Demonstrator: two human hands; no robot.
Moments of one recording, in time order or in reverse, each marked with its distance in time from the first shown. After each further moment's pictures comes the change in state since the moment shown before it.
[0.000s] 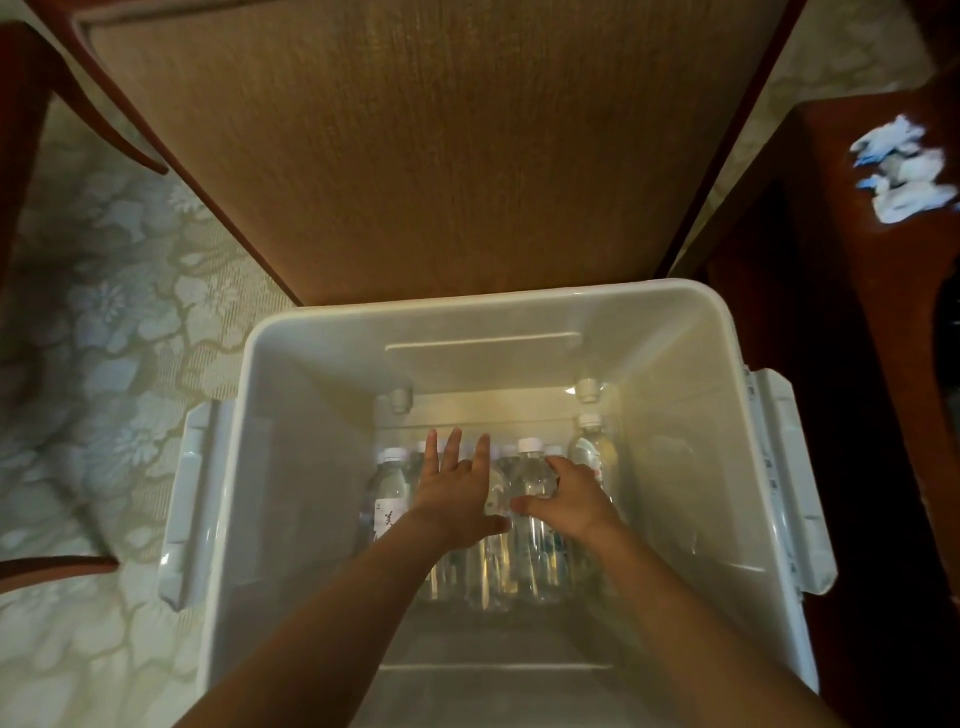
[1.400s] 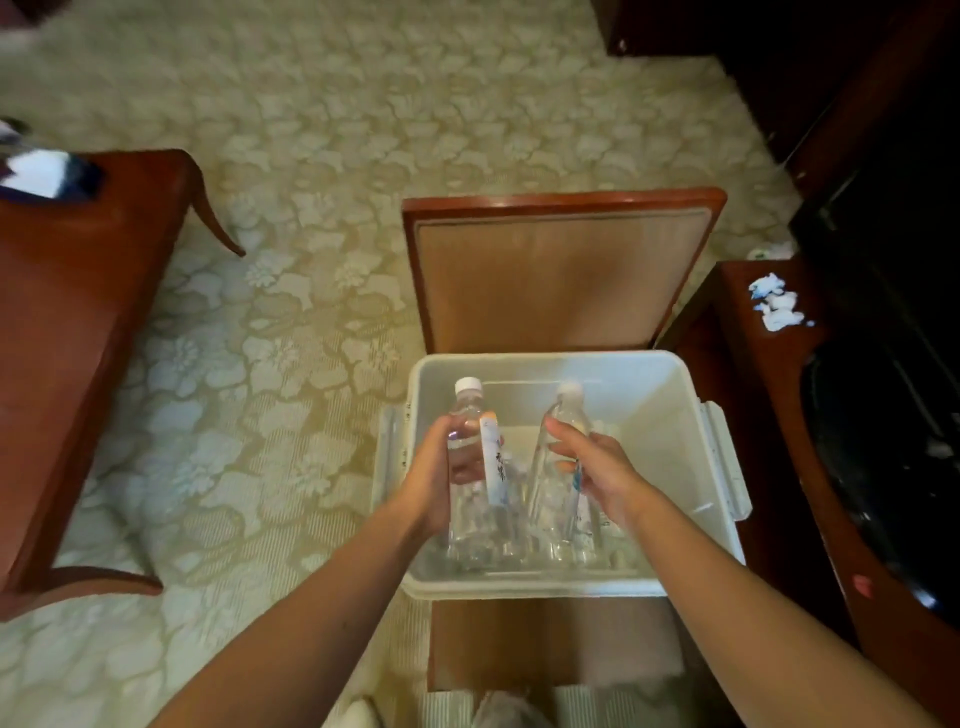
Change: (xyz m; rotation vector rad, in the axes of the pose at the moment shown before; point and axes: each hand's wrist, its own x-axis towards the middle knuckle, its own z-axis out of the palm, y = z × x) left_hand -0.231 -0.074 -0.104 -2.046 0.196 -0.002; right_hand -0.200 -0.159 -0.012 0.660 0.093 -0.027
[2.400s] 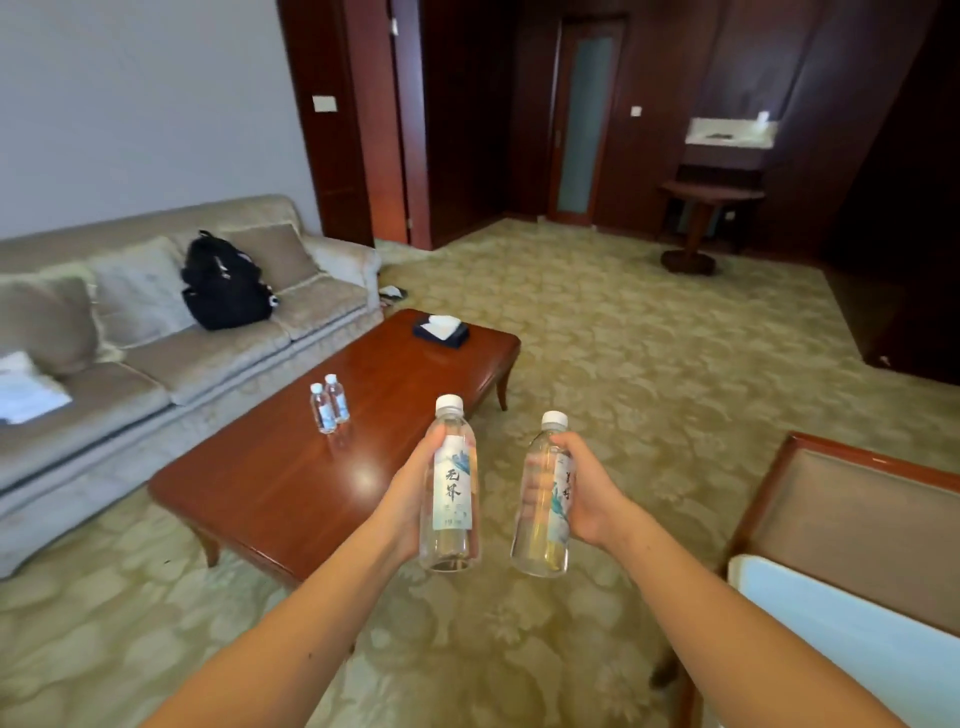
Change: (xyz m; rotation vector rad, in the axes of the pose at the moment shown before) left_hand -0.314 0.136 -0.370 -0.380 0.129 0.516; right_hand -0.214 -0.065 0.458 0.007 -0.713 -0.116
